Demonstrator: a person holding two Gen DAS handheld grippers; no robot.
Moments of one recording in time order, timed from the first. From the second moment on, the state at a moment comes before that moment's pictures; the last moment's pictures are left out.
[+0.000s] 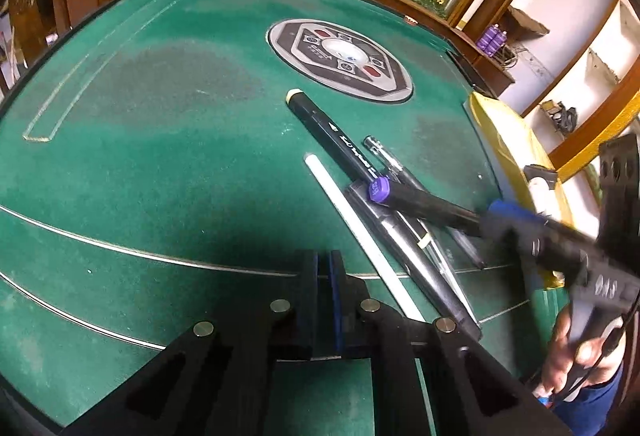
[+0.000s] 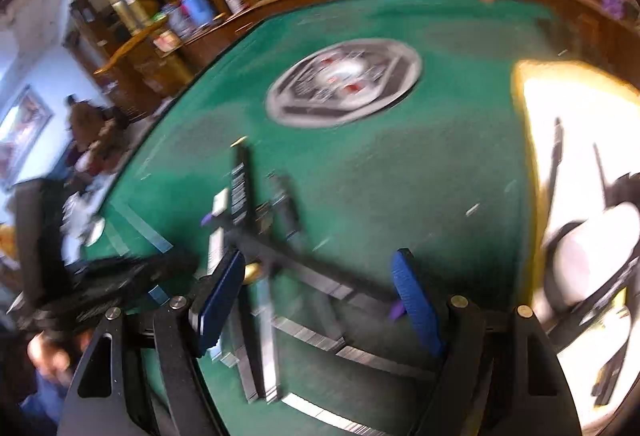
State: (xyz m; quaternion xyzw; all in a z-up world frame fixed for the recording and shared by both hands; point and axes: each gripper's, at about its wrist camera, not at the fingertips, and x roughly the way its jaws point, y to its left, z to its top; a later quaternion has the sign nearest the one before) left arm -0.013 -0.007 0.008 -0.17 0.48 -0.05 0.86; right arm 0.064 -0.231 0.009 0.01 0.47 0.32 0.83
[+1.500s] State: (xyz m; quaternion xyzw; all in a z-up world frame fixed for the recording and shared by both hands) left arm 0.019 -0.042 0.015 -0.13 0.49 -0.06 0.86; right arm 0.037 -0.240 0.016 0.02 0.42 0.31 0.85
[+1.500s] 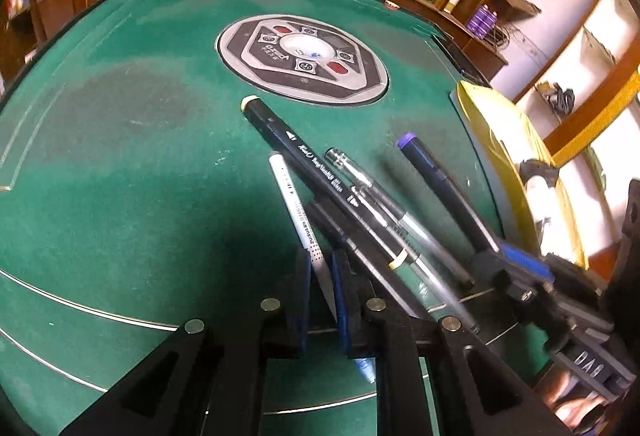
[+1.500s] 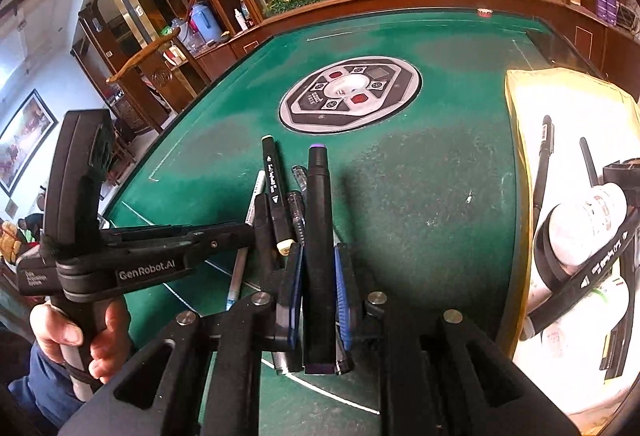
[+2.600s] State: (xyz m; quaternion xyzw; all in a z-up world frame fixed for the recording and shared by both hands) left arm -0.018 -0.054 0.045 -0.09 0.44 -0.07 0.89; right arm 0.012 -0.254 0.014 0.07 0.41 0.34 0.85
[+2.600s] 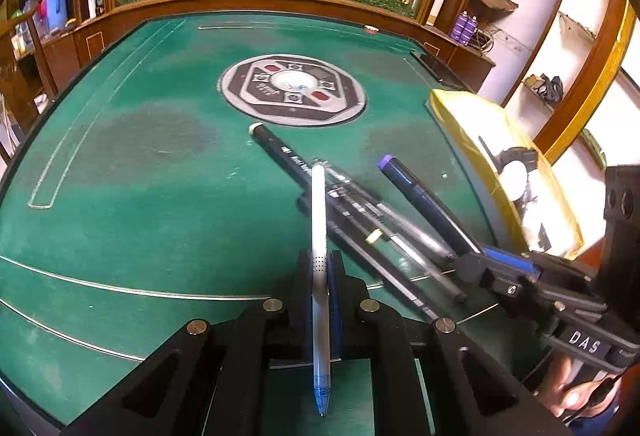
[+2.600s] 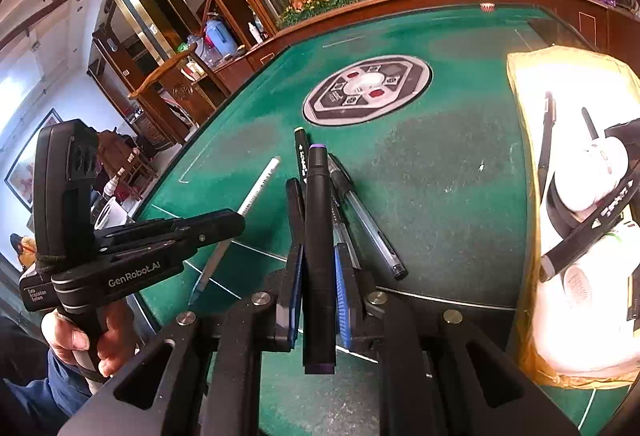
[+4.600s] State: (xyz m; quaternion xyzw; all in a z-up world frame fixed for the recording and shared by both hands) left arm 0.039 -0.250 0.072 -0.09 0.46 -0.25 0.85; right arm 0.023 -0.430 0.042 0.14 0.34 0.13 0.92
